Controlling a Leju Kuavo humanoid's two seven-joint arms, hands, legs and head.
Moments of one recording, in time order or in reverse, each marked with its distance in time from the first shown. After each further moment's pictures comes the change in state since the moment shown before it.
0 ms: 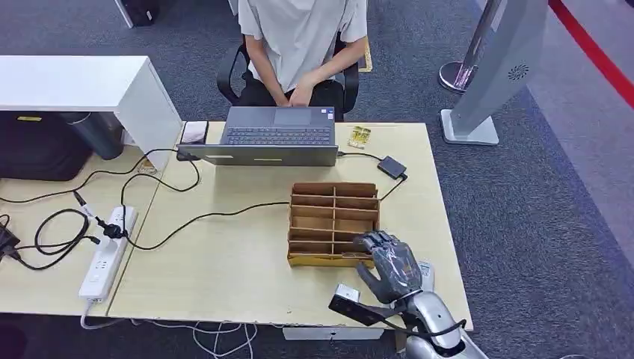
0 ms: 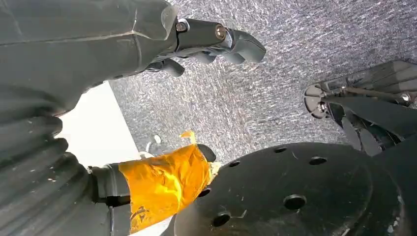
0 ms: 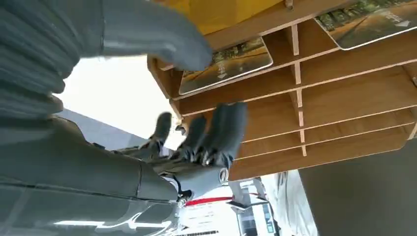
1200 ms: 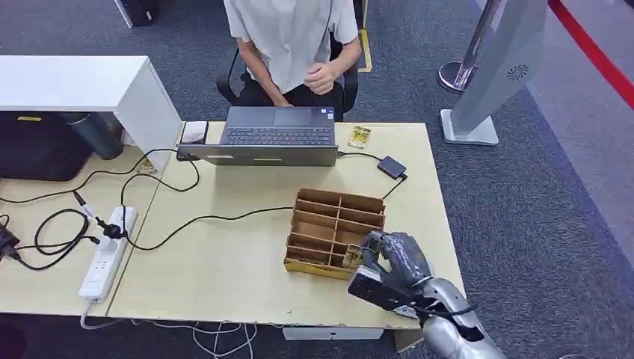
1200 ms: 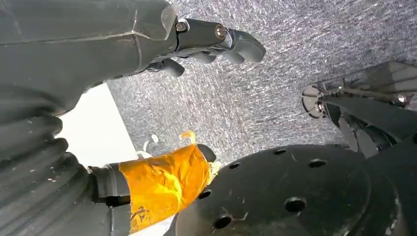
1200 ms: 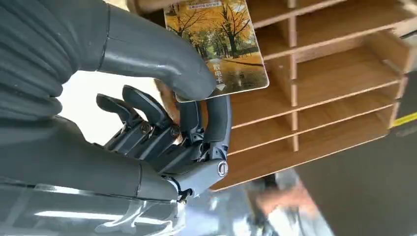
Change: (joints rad) left arm 0.001 0.006 0.018 0.000 -0.013 -0.012 -0.015; right arm -0.041 -0.066 -0.078 -0.098 -0.362 0.305 -0.090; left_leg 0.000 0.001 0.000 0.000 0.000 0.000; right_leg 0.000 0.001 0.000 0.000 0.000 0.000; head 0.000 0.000
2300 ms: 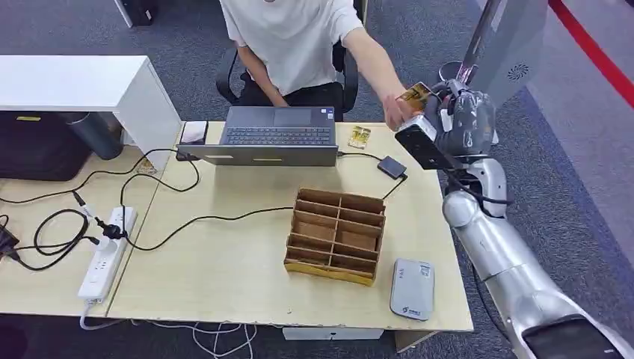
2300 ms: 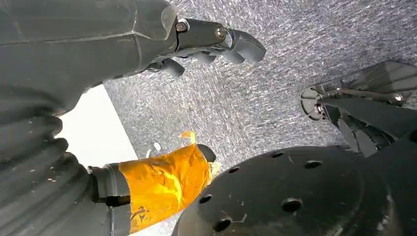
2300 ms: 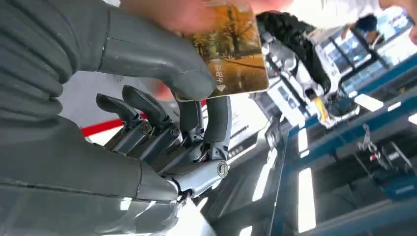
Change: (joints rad) left arm -0.013 0.013 -0.006 0.000 -0.041 -0.016 -0.007; right arm -0.544 0.062 -0.098 0.364 0.044 -0.502 -0.047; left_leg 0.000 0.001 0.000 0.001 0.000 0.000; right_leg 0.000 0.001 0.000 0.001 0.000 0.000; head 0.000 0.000
